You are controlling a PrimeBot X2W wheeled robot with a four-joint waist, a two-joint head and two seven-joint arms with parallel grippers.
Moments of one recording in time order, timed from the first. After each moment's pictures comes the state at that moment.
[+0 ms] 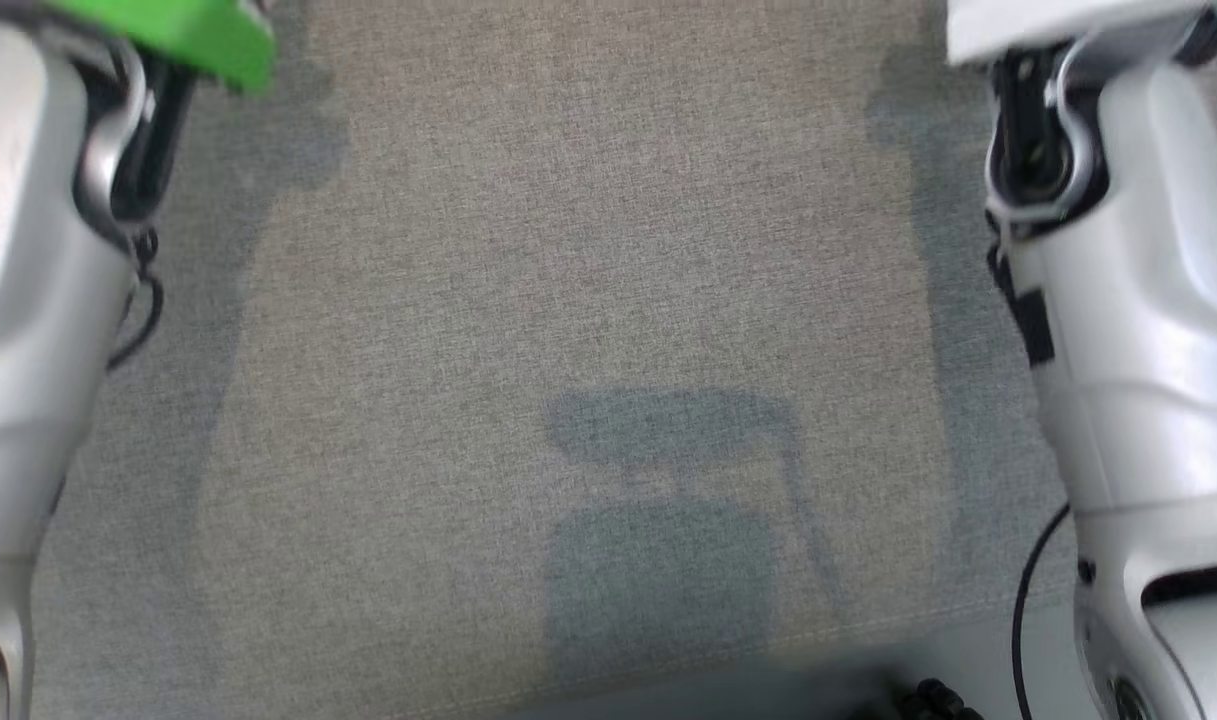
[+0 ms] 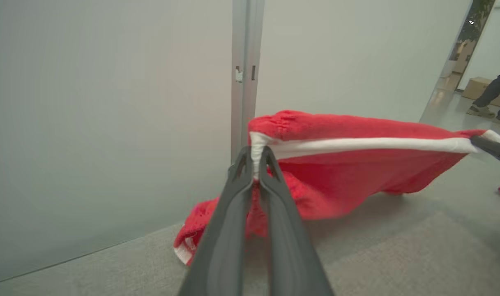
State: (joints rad) left arm -1.22 0.39 -0.61 0.53 -0.71 -0.13 -0.26; right arm -1.06 -0.06 0.04 0.54 0.53 0.13 -0.22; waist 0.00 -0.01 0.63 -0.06
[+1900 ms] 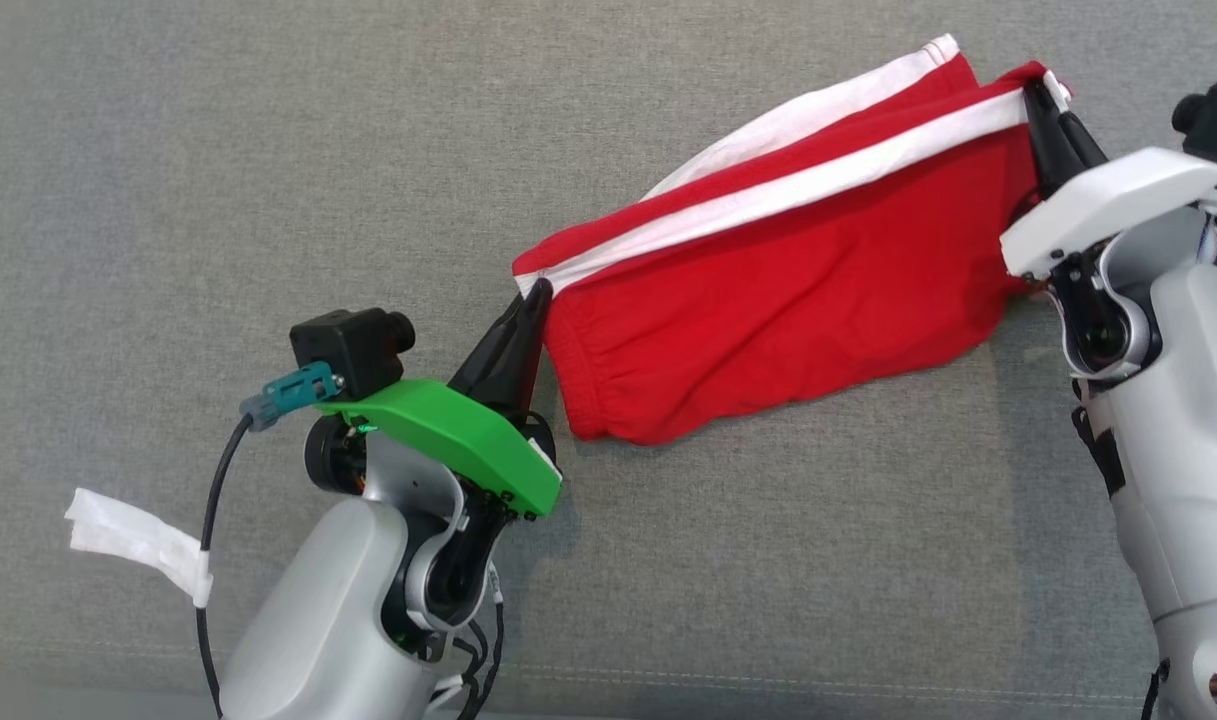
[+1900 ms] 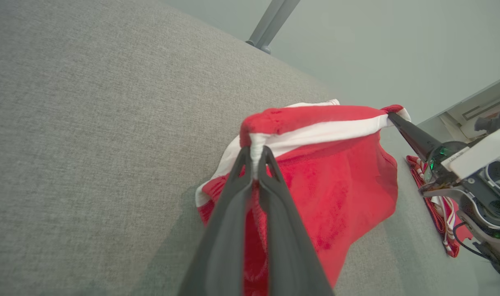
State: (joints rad) left arm -0.42 0.11 -0.49 0.11 -0.82 0.08 0.08; right arm -0.76 -0.21 0.04 0.59 0.56 0.13 0.02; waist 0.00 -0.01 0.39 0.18
